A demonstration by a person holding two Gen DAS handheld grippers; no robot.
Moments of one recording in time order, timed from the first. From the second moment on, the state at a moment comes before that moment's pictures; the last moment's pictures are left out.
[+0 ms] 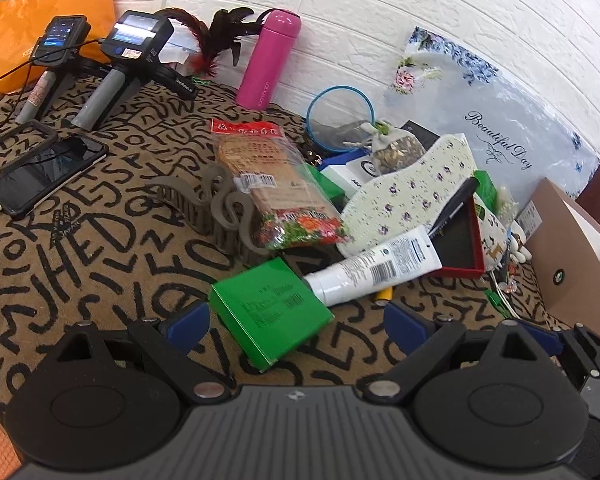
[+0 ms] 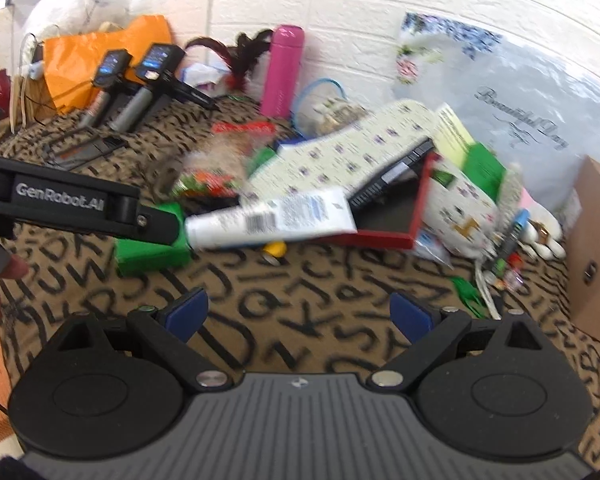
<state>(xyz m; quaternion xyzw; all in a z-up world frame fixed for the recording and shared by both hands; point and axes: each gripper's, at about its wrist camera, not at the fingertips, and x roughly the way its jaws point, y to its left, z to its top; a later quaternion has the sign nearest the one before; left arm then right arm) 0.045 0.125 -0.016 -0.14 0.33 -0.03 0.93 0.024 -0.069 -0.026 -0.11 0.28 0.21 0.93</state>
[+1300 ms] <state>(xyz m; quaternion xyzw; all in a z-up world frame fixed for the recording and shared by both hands) 0.070 0.125 -0.037 -0.12 0.40 -0.15 0.90 0.039 -0.024 -0.055 -0.08 0.34 0.35 0.87</state>
